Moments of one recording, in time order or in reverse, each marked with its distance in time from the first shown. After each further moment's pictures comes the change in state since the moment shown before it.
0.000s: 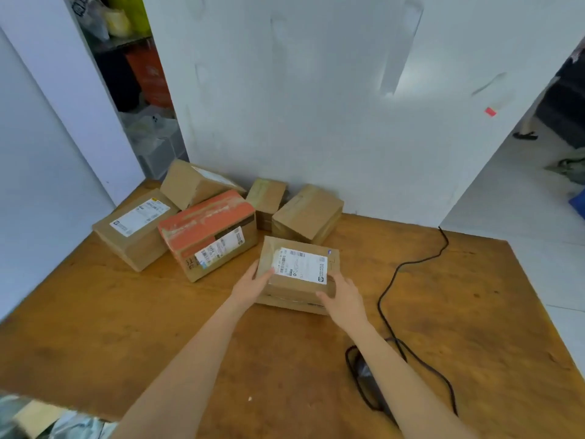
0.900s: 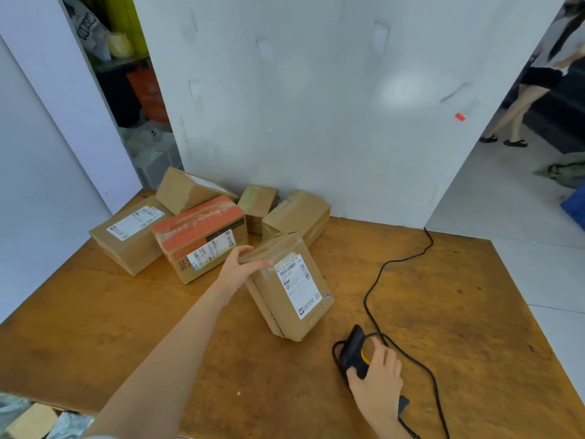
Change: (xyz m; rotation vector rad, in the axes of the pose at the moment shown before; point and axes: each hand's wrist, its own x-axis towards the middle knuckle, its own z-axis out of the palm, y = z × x) left_hand -0.030 0.032 -0.013 -0.156 0.020 0.183; right_hand -0.124 0.107 0.008 -0.229 0.197 0.282
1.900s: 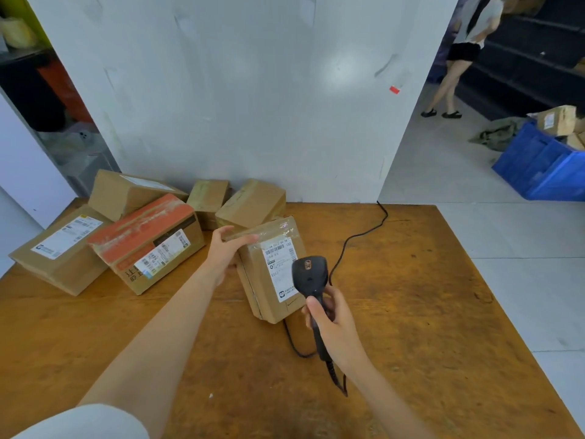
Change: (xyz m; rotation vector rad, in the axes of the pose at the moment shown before) left_hand 0.036 0.019 0.062 -0.238 -0.065 -0.054; right_hand -0.008 -0.056 -0.075 1.075 -0.222 -0.225
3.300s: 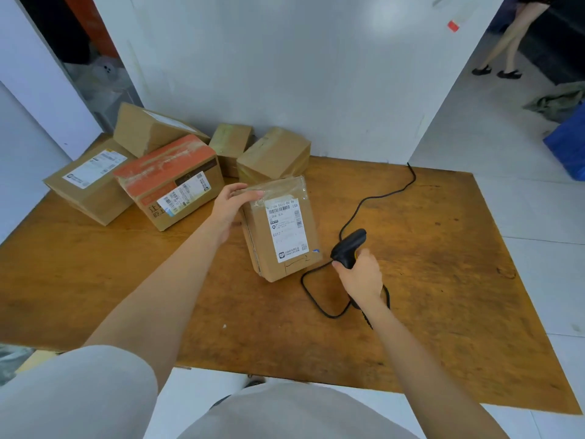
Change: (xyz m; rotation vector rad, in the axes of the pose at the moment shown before) left_hand -0.035 -0.003 -0.019 -0.040 0.077 -0.028; right_hand 0.050 0.055 -0.031 -0.883 0.267 0.235
